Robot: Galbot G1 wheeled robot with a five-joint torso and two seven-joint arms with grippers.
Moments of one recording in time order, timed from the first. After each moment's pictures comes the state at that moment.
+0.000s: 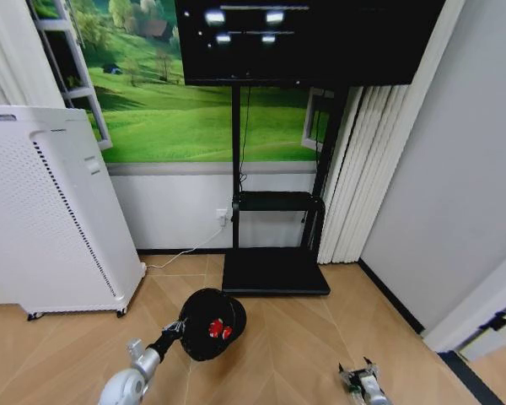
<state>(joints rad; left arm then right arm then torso) 1.32 -1.15 -0.47 -1.51 -0.76 0.03 0.39 -1.37 1.06 0.38 1.20 0.14 -0.09 0.16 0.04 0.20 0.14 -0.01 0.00</state>
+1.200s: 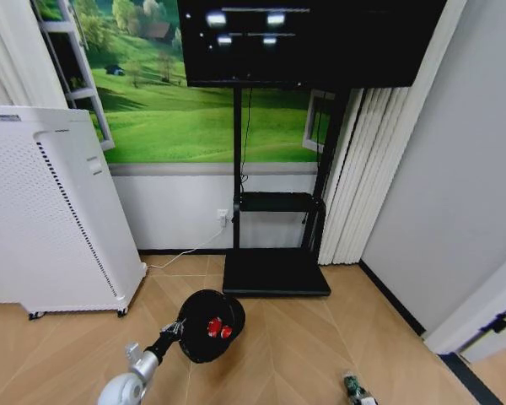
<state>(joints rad) 1.34 -1.15 -0.49 -1.51 -0.74 0.00 0.40 -1.32 1.09 0.31 1.00 0.20 -0.03 0.10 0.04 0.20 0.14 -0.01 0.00</state>
